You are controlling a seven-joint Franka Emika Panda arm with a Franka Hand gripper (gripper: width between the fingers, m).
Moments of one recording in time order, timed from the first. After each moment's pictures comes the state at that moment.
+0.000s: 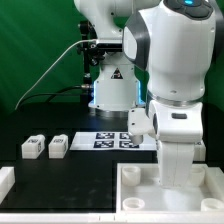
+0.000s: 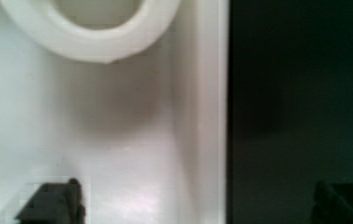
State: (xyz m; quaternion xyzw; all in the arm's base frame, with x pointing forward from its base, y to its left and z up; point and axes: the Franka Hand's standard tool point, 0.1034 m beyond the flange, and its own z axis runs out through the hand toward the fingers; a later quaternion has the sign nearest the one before) arm 0.499 0.071 0.014 -0.72 -0.69 0.10 0.07
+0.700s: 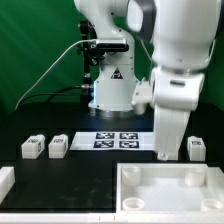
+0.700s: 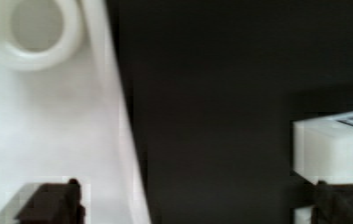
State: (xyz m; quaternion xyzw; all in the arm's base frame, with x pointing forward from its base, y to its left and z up) arm 0.474 0.080 0.064 -0.77 -0.63 0.11 0.04
